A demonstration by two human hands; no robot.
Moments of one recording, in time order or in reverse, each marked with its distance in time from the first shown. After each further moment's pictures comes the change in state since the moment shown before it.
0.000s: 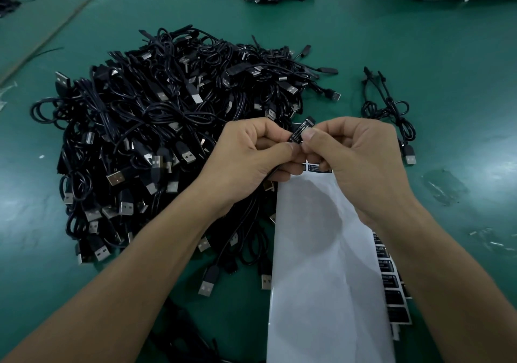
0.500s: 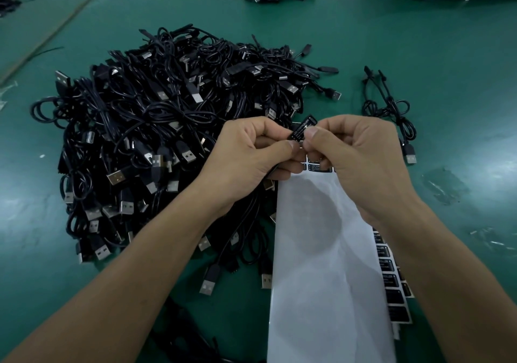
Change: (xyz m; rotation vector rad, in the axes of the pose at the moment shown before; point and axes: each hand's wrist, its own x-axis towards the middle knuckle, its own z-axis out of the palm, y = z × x) left_hand 0.000 0.001 0.001 -0.021 0.026 -0.019; right_hand 0.002 0.001 -0.001 -0.005 -0.020 -0.015
